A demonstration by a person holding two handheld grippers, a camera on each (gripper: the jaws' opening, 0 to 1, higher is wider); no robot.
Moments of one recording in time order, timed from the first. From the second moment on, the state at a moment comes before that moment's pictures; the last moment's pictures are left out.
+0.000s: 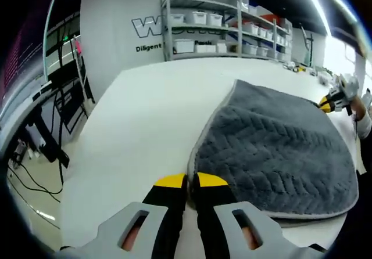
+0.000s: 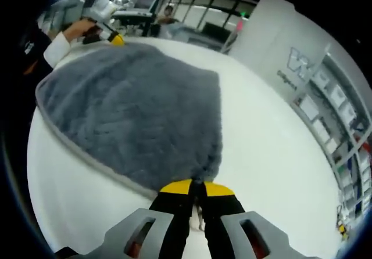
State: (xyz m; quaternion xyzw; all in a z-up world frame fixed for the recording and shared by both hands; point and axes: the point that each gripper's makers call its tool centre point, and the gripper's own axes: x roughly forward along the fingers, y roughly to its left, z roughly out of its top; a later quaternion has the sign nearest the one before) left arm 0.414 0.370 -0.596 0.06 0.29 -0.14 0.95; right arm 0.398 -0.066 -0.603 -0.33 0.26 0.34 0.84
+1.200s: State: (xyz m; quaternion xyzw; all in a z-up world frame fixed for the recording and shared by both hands) left arm 0.438 0.370 -0.591 0.03 0.24 -0.14 0.96; right arm 0.349 -0.069 -0.603 -0.33 0.27 0.36 0.84
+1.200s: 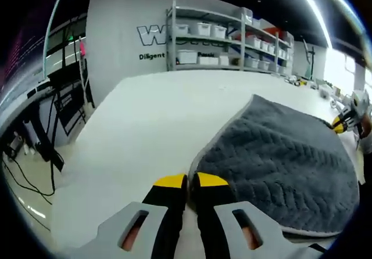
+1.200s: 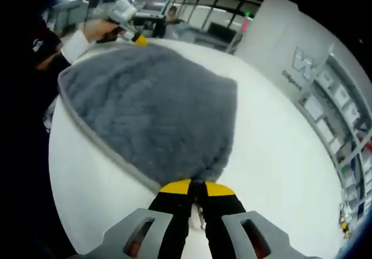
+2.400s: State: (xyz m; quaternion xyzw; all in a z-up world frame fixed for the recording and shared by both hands) left arm 0.426 0.351 -0.545 -0.01 0.11 -0.22 0.97; right arm 0.387 -0.060 -0.577 -0.29 0.17 0.37 0.86
